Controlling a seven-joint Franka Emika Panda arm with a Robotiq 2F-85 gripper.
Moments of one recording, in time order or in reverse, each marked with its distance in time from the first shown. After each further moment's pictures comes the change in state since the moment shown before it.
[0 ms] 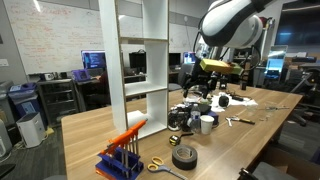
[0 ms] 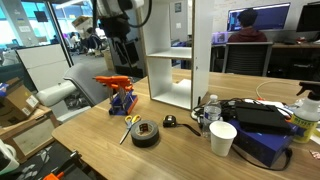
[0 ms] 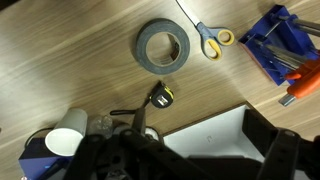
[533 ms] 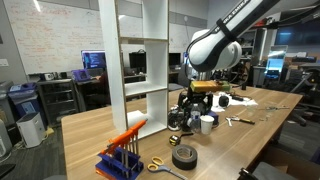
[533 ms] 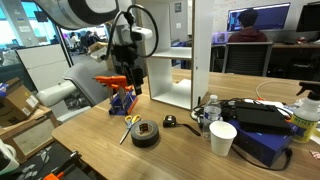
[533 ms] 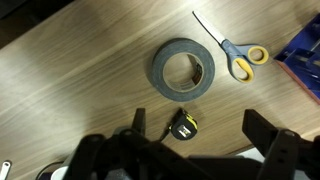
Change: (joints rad) arm -0.016 0.227 0.029 0.019 -0.071 0.056 0.115
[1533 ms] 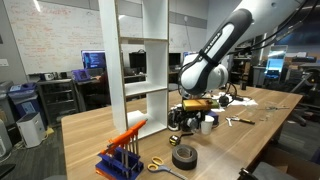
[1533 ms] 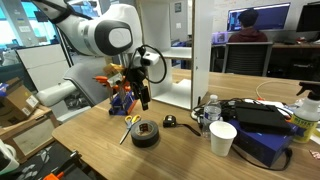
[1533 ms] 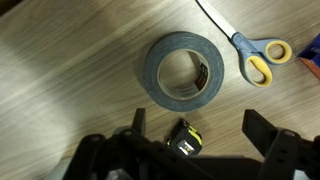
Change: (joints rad) arm 0.014 0.260 -0.004 0.034 -0.029 0.205 0.046
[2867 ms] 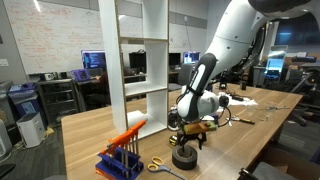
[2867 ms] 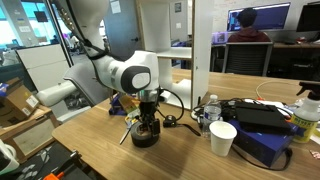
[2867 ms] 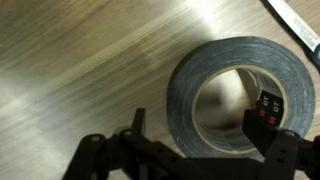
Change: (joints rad) arm 0.052 0.396 -0.112 0.117 0.025 0.131 -0.099
